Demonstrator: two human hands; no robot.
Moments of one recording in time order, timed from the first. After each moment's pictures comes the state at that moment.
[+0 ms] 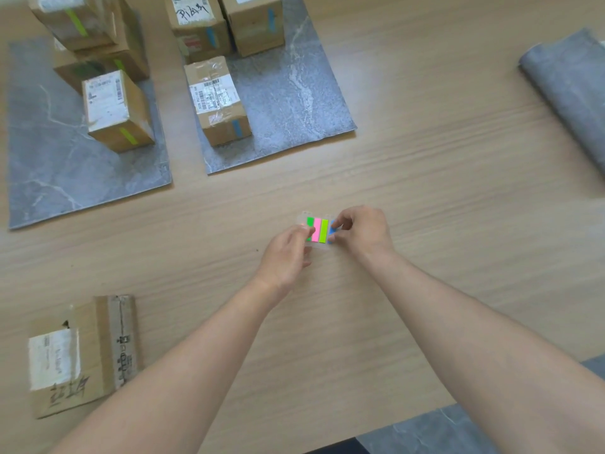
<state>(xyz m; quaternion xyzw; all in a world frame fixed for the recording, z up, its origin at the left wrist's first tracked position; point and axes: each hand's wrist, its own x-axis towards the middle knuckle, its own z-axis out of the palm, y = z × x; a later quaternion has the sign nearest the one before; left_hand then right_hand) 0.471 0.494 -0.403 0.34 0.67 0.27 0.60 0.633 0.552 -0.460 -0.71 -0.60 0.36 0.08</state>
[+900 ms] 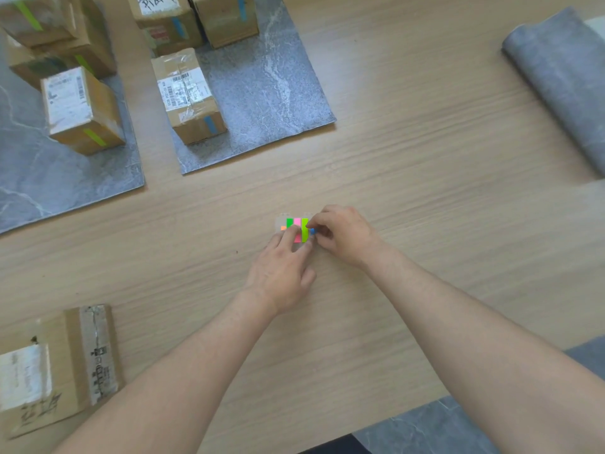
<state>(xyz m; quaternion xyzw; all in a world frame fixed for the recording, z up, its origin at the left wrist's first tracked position) 0.480 0.484 -0.436 0.79 0.57 -0.06 0.21 0.651 0.550 -0.463 -0.52 -0.79 0.31 0.09</state>
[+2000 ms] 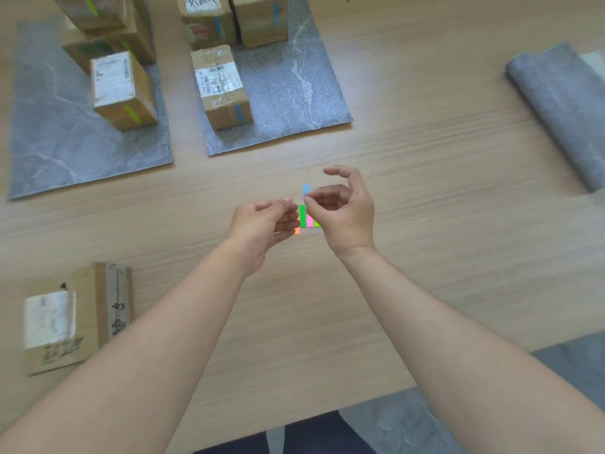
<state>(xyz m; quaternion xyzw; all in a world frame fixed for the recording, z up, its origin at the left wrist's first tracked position) 0.449 0.490 -0.375 0.21 0.66 0.36 0.62 0.594 0.498 -0.393 -0.57 -0.44 0.47 0.50</state>
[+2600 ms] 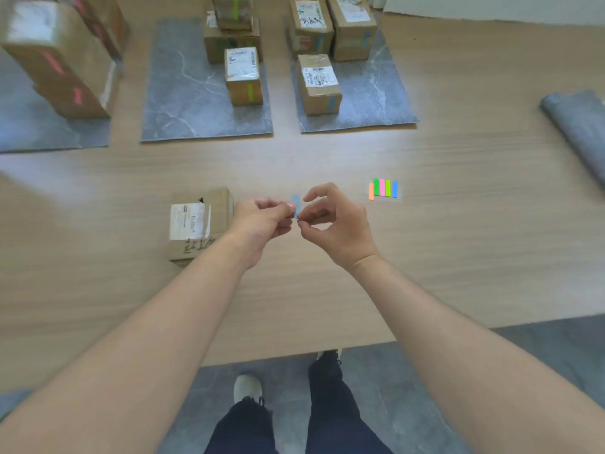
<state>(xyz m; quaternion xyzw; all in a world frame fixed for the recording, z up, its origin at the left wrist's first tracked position) 0.287 0.326 -0.335 0.23 0.65 0.44 0.58 0.450 0.340 -0.348 -0.45 -0.69 0.42 0.38</state>
